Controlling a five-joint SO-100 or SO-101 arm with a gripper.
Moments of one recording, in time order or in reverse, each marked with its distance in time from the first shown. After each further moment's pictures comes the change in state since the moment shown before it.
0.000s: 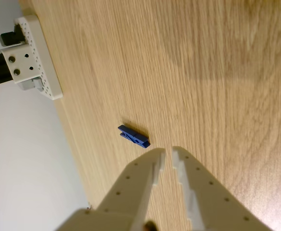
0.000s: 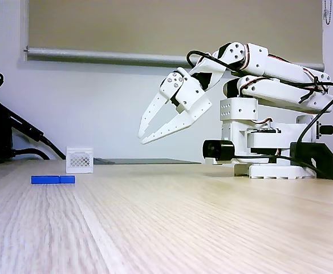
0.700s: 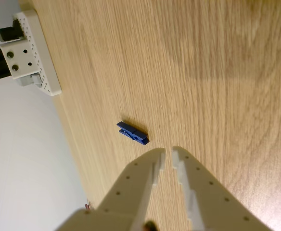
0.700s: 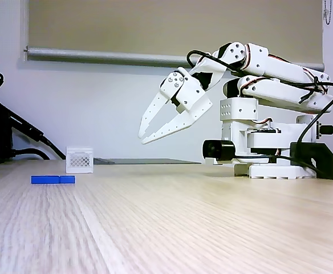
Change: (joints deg) arm -0.8 0.0 0.0 0.0 0.0
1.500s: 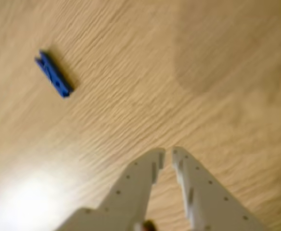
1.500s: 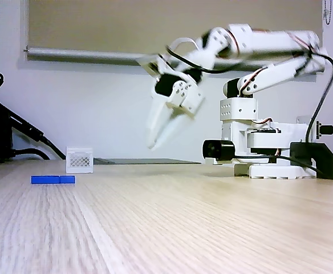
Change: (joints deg) arm 0.3 -51.2 -28.3 0.0 -60.9
